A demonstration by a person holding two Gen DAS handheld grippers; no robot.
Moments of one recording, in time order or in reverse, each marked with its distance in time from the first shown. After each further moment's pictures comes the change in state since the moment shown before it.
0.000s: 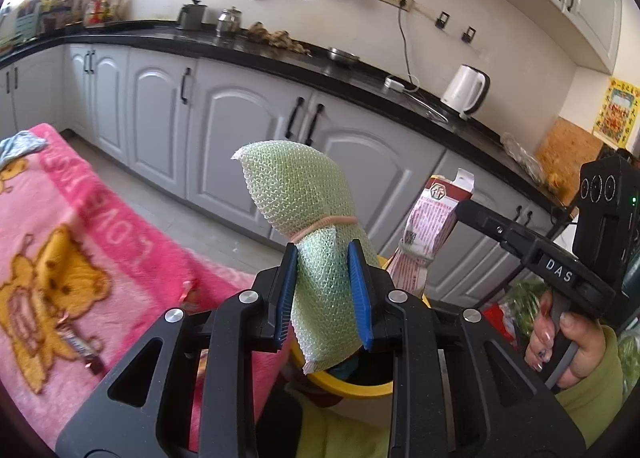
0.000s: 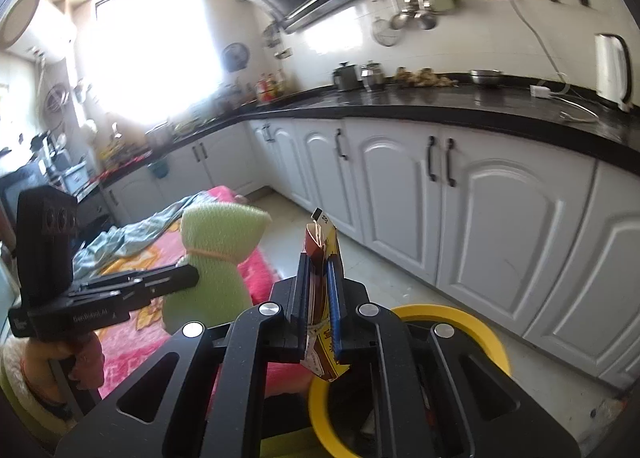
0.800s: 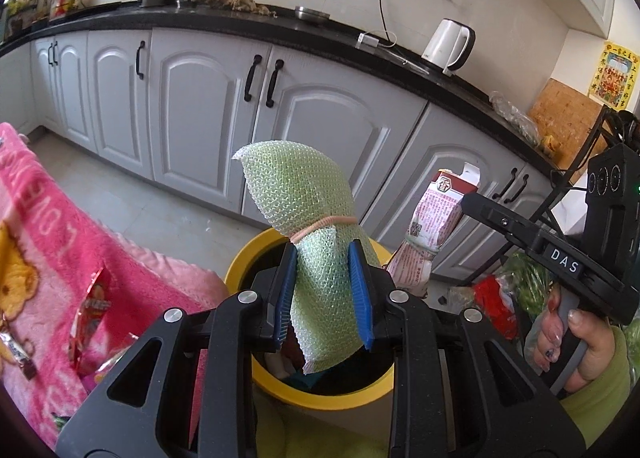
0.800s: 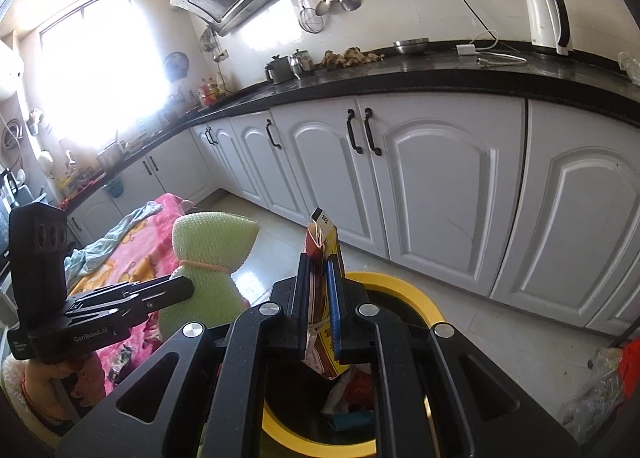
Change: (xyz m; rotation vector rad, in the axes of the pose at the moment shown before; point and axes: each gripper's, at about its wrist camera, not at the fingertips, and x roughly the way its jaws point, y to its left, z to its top) left arm 0.077 -0.048 -0.019 0.048 0.114 -0.041; right arm -0.009 -0.074 -0.039 0.129 0.035 -0.134
